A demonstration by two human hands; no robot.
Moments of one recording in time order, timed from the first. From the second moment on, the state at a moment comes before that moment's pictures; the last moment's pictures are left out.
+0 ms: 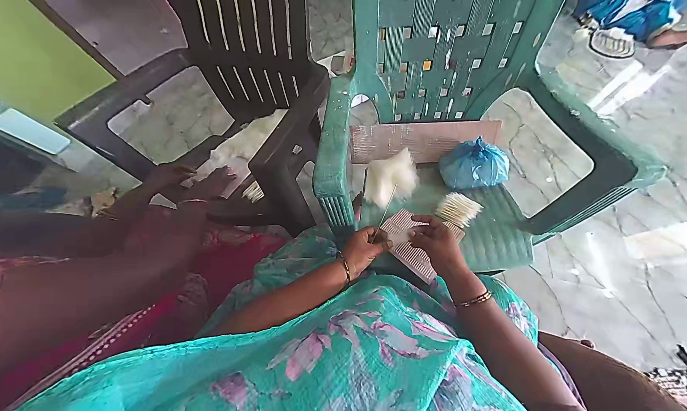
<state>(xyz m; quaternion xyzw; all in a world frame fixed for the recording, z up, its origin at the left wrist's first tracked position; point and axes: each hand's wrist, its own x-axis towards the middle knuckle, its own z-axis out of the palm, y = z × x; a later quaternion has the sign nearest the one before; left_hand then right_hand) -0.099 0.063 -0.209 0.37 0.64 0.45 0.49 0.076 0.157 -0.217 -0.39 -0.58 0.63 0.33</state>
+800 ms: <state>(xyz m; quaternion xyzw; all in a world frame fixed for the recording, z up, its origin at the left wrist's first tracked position) -0.093 0.068 -0.217 0.38 0.65 0.44 0.49 0.070 0.155 -0.223 -0.38 -0.65 0.59 0.29</state>
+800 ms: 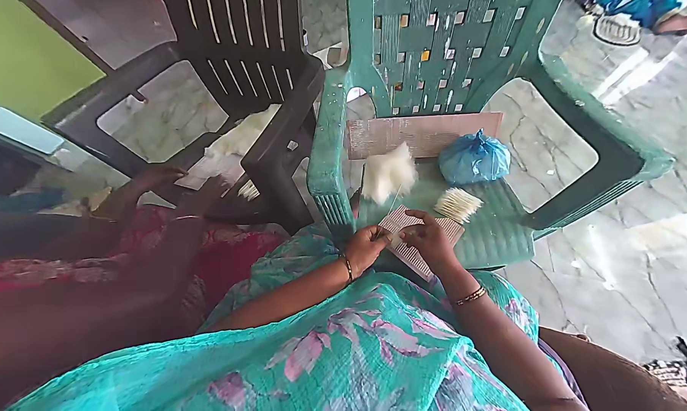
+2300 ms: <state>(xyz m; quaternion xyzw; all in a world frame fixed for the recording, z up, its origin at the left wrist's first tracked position) -0.099 0.057 -0.212 0.55 0.69 0.12 0.45 0.123 0.151 -0.227 -0.28 -0.94 0.14 -0.16</state>
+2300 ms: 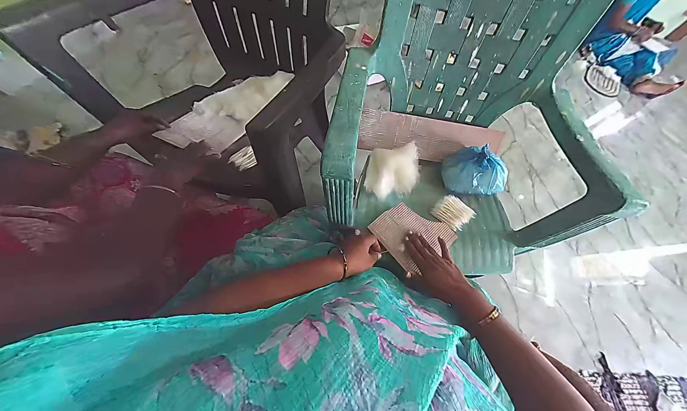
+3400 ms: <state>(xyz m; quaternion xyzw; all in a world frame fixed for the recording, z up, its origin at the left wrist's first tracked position) -0.097 0.058 -0.225 0.61 0.64 0.14 0.45 0.163 0.133 -0.223 -0.21 -0.96 0.16 -0.11</state>
